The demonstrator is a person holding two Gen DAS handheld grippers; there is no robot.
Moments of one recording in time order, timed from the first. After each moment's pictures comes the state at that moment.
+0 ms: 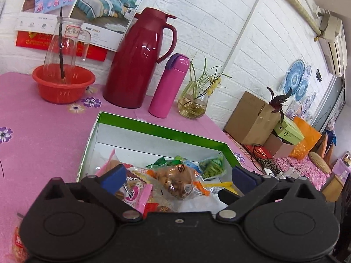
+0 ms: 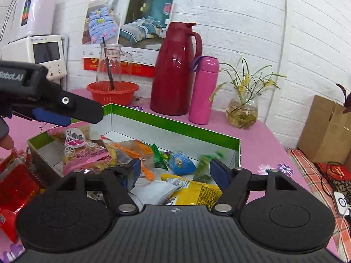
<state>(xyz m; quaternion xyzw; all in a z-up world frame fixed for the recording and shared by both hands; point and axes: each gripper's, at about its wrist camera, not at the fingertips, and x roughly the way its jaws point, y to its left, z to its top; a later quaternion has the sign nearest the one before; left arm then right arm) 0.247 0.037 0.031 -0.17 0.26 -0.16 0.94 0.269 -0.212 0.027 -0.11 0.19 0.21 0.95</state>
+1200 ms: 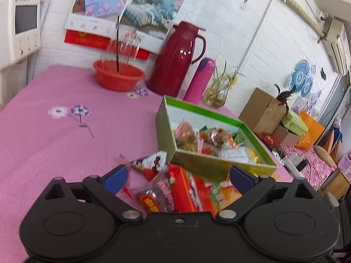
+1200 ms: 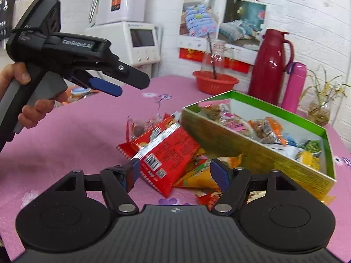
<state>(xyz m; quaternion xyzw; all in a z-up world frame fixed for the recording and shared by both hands) 0.122 0.142 0.030 -0.16 0.29 -0.14 0.94 0.128 -0.141 0.017 -0.13 0.22 0.39 0.88</state>
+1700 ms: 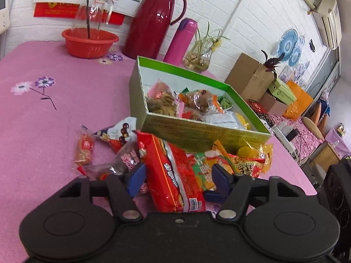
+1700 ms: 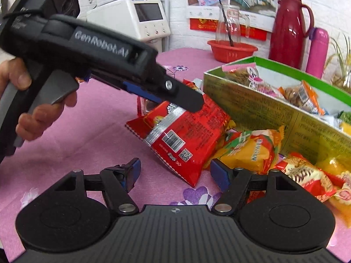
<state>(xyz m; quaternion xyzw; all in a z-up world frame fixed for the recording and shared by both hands) 0.150 0.108 -0.001 -0.13 0.35 -0.20 0.91 0.147 -0.114 -0.015 -0.11 0.30 0.41 0.86</state>
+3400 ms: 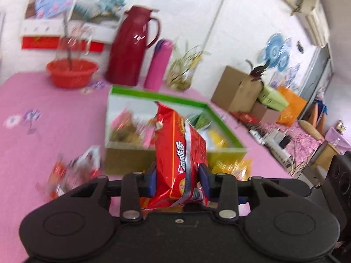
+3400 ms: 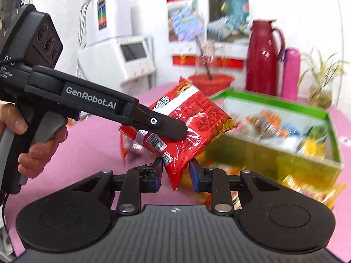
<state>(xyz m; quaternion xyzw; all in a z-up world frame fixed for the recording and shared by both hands) 0.139 0.059 0.043 -0.10 0.29 -0.21 0.93 0.147 -0.164 0.026 -0.05 0.22 0.39 0.89</state>
